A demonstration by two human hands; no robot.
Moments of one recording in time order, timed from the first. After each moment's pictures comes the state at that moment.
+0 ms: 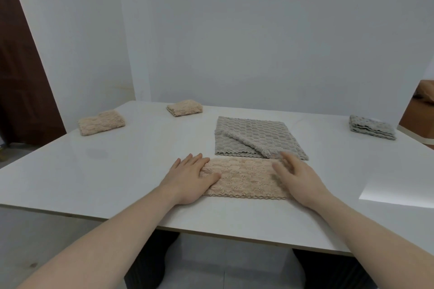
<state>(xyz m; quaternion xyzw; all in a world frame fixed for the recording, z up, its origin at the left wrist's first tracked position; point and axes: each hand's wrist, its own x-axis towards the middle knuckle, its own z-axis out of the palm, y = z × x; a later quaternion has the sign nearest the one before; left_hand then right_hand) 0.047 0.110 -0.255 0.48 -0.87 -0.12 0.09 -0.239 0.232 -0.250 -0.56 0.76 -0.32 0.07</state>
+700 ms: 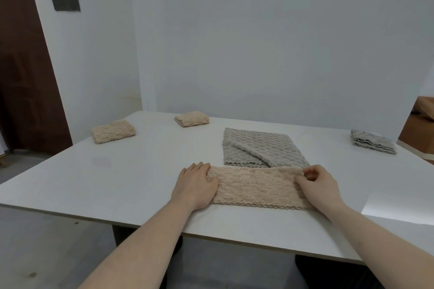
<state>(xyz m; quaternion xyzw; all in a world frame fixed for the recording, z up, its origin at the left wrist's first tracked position) 0.049 0.110 -0.257 0.52 -0.83 -0.12 0.17 -0.233 0.240 -0.237 -0.38 0.78 -0.48 0.09</state>
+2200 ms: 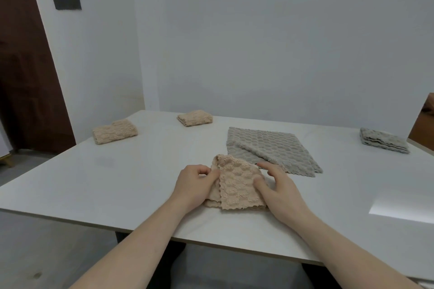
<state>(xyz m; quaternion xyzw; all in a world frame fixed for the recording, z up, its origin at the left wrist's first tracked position) 0.062 0.108 -0.253 0.47 -0.71 -0.35 0.39 -0.151 0.212 -0.252 -0.59 0.68 -0.44 0.10</state>
